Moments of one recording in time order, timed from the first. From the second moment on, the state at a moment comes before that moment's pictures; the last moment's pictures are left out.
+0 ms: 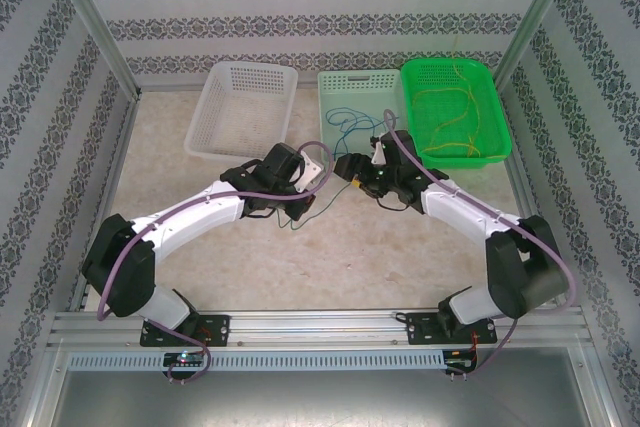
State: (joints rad) left arm -0.68 1.51 1.10 -0.54 0.14 -0.03; right arm 0.42 1.46 0.88 -0.12 -0.45 0.89
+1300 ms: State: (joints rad) left arm -0.69 1.36 1.02 -0.41 0.06 -0.11; right arm 0.54 1.54 0.73 0.03 -0.29 1.04
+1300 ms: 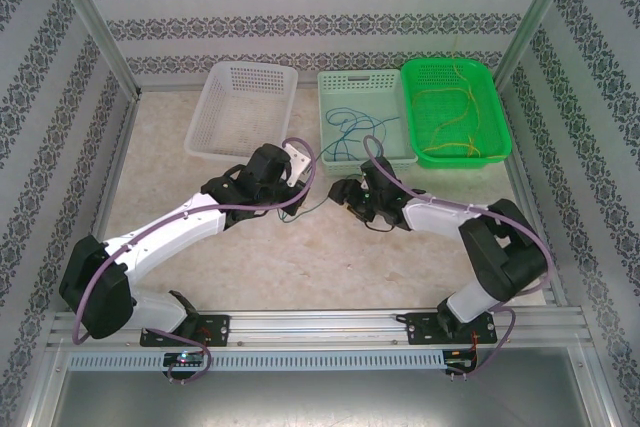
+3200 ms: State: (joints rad) left arm -0.73 1.28 0.82 -0.25 -0.06 -0.63; right arm 0.53 1.24 0.76 0.19 -0.14 0.90
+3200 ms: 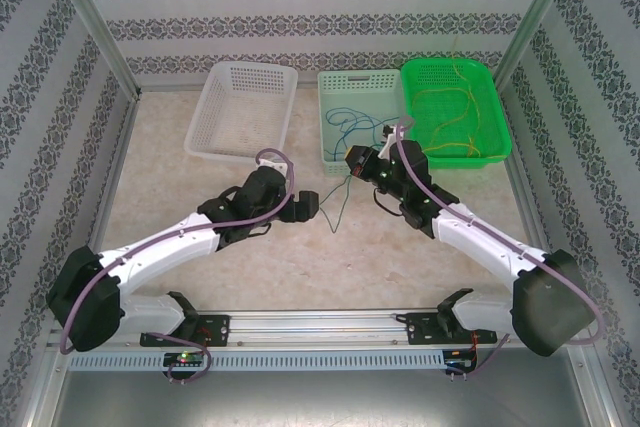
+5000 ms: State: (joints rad) left arm -0.49 1.55 0.59 0.55 0.00 -1.44; right arm 0.81 1.04 0.43 0.53 0.58 1.00
